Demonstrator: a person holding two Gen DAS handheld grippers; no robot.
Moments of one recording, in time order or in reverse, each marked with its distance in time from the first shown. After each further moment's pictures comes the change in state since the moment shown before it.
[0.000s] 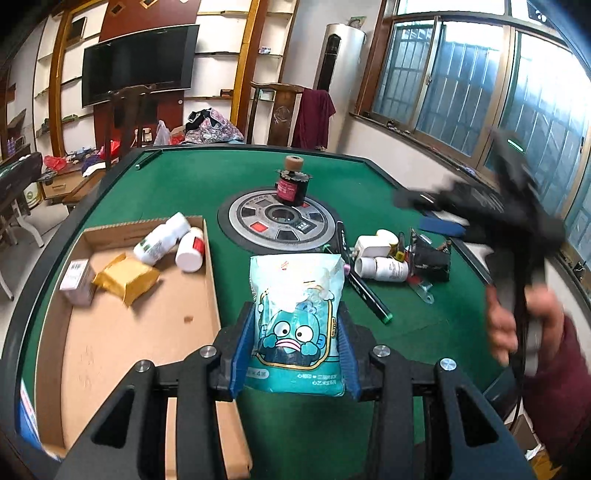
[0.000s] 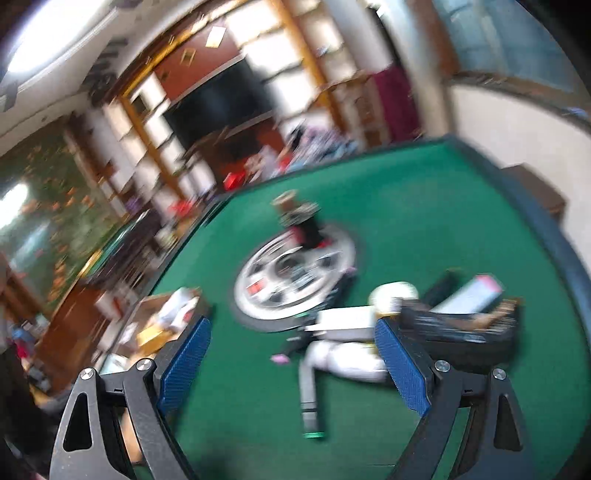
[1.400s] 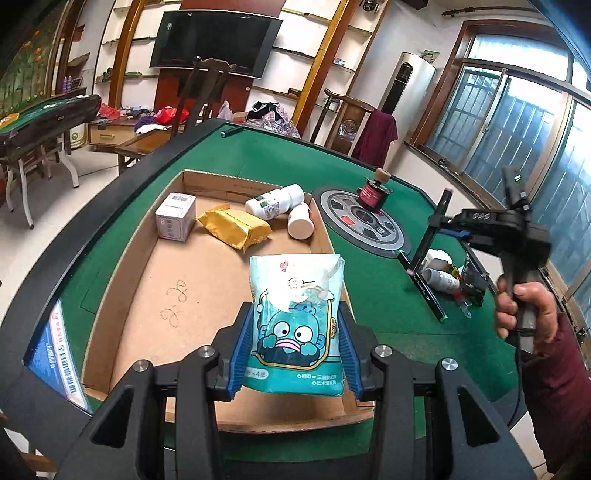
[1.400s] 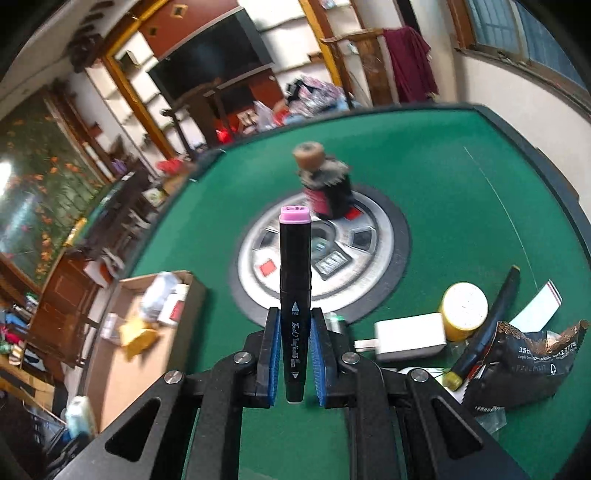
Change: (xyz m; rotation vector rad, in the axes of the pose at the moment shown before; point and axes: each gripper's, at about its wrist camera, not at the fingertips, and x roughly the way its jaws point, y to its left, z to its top) left arm -0.049 0.102 -0.047 -0.247 -0.043 0.096; right arm 0.064 0.035 0.011 -0.025 0.124 -0.069
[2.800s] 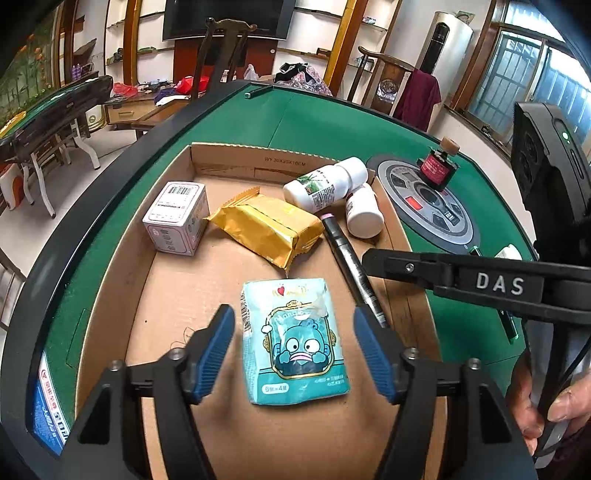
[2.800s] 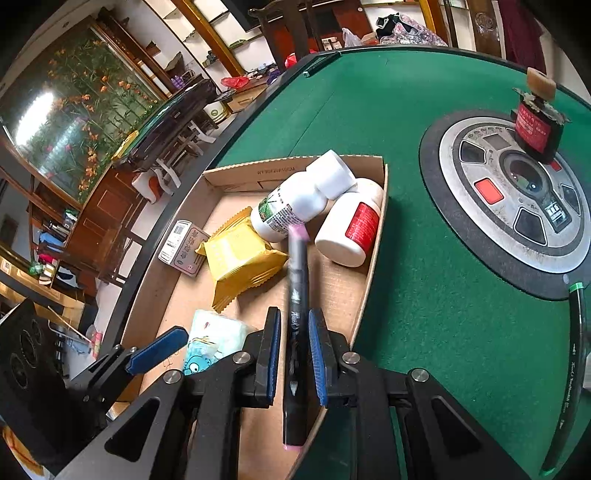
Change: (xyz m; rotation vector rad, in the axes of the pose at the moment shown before) left arm 0.095 0.026 0.038 0.000 0.167 0.145; right arm 0.122 0.143 -0.042 -0.167 0.308 0.202
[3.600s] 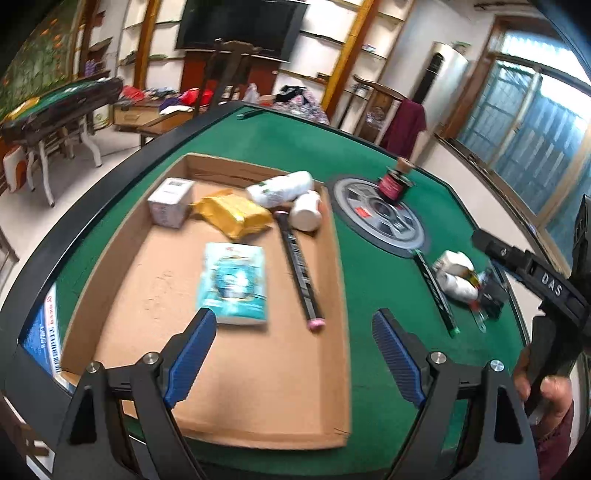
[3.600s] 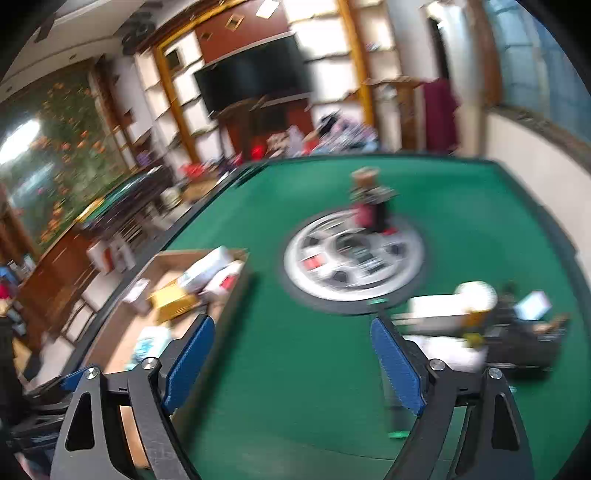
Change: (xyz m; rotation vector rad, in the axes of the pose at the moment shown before) left arm -0.070 -0.053 -0.041 -0.047 -0.090 -0.053; right arm -0.160 -0.055 -0.069 -0.002 -0.442 -0.284
